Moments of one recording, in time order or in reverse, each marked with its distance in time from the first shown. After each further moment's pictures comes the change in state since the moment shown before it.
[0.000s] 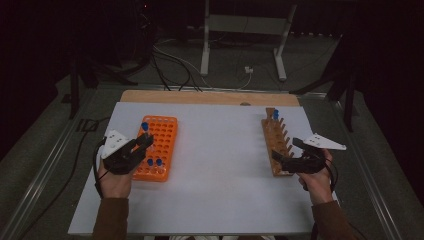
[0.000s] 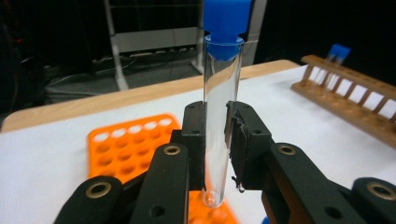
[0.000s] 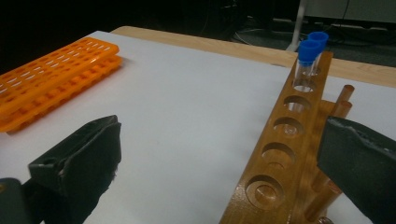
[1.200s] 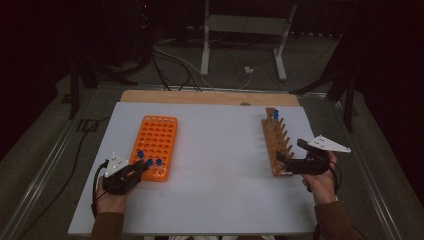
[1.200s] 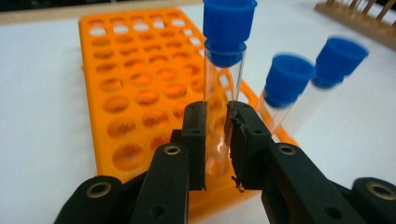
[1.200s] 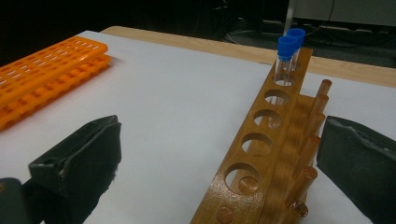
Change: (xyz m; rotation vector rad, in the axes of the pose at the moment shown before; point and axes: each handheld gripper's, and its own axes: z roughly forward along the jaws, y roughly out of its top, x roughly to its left) left arm 0.007 -0.074 0.003 0.217 -0.007 -0.031; right arm -0.007 -0.005 -0.007 -0.006 -0.033 -0.002
